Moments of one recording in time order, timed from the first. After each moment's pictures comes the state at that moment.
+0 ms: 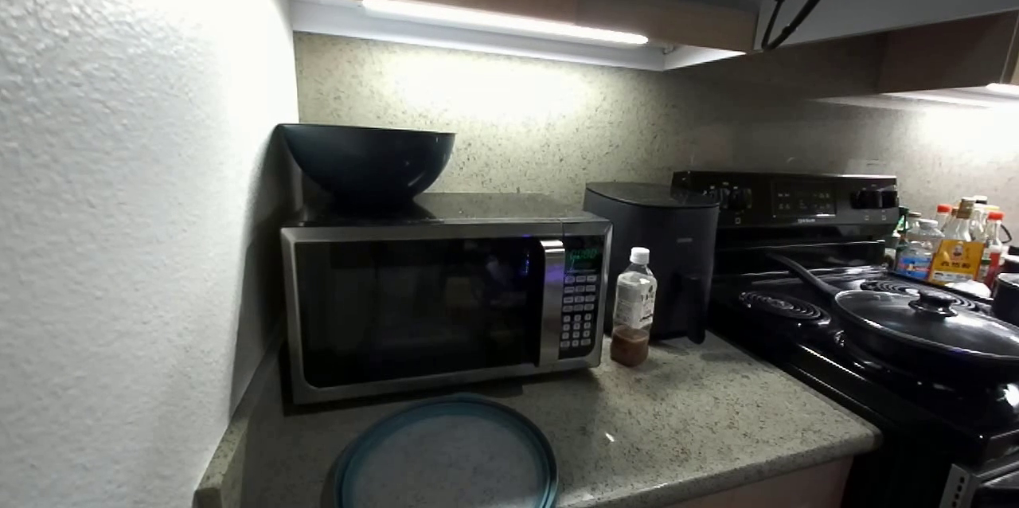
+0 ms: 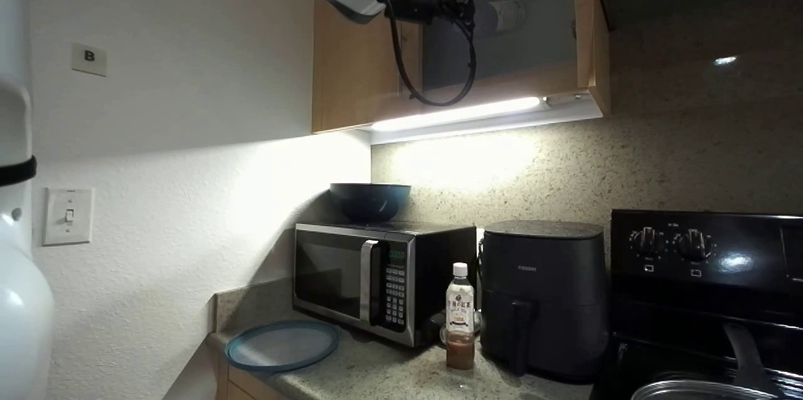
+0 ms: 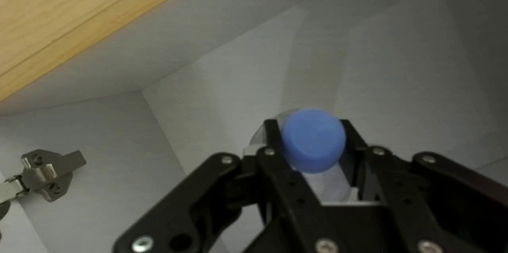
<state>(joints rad) -0.21 -0.09 0.08 -1.52 -0.26 2.76 0.78</state>
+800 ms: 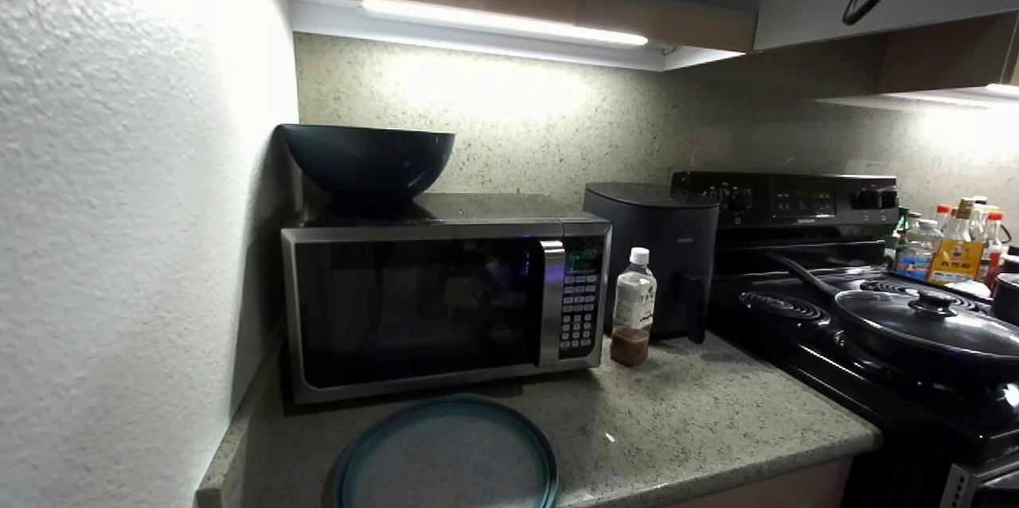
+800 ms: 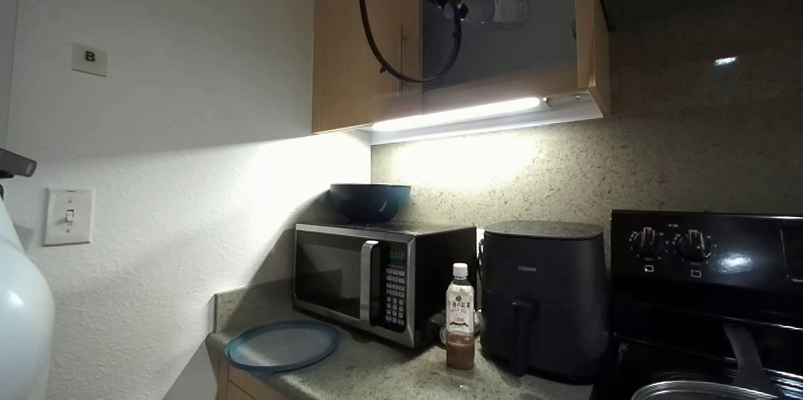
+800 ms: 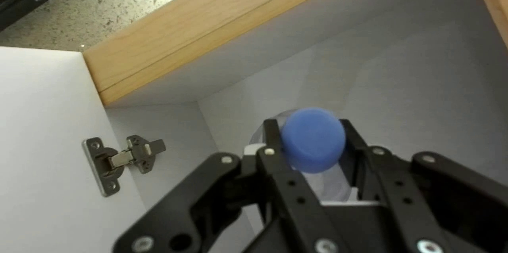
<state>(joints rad) -0.21 -0.33 0.06 -1.71 -0.23 2.58 0.72</state>
